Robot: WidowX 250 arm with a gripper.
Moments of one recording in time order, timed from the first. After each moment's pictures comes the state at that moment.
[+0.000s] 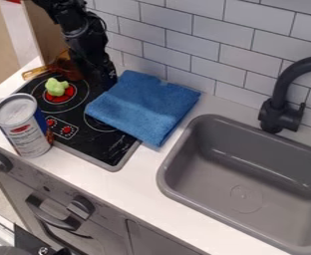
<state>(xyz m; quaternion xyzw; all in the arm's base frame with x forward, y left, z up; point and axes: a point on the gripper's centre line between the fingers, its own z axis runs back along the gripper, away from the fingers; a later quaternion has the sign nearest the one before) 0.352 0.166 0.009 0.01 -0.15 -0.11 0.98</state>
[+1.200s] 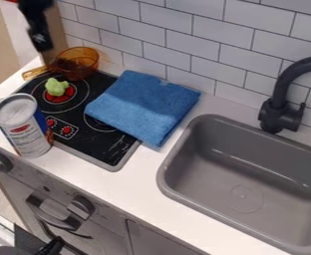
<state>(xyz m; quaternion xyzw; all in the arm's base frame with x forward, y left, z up) 0.335 0.277 0.073 0.09 -0.10 -0.33 0.94</state>
